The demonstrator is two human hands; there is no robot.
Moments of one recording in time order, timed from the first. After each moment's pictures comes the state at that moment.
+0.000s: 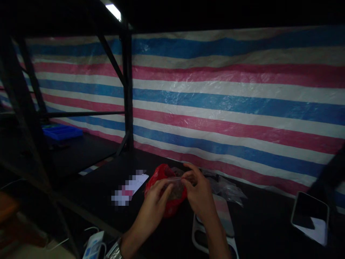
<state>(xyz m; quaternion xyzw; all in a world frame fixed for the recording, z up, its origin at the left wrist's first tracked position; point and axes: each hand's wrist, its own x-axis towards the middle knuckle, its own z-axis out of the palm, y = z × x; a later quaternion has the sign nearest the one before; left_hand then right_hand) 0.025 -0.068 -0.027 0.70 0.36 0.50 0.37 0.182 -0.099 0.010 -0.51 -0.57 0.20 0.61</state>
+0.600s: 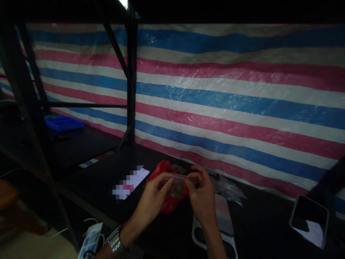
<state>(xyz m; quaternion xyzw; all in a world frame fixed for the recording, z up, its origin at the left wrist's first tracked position) 0.022 -0.065 -0.013 0.63 0.31 0.52 0.48 0.173 -0.101 -0.005 -0.51 -0.49 0.19 0.68</state>
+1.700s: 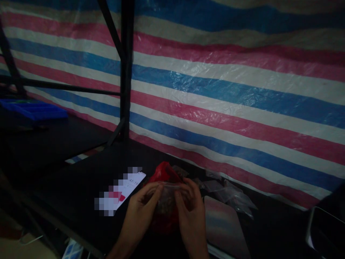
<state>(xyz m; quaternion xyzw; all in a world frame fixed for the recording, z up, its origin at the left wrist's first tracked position) 0.008 -0.033 -0.061 0.53 0.38 0.54 0.53 0.140 -0.075 -0.062 -0.49 -0.45 0.28 0.69</state>
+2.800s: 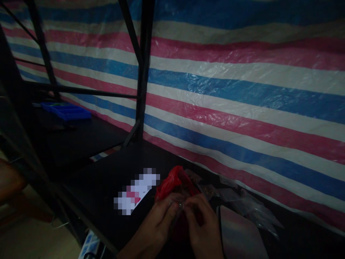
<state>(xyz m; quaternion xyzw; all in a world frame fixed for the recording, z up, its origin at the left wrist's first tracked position) -0.017 -0.047 -0.075 0.66 0.39 0.40 0.49 0.140 -0.077 -0.059 -0.52 -0.60 0.15 0.59</state>
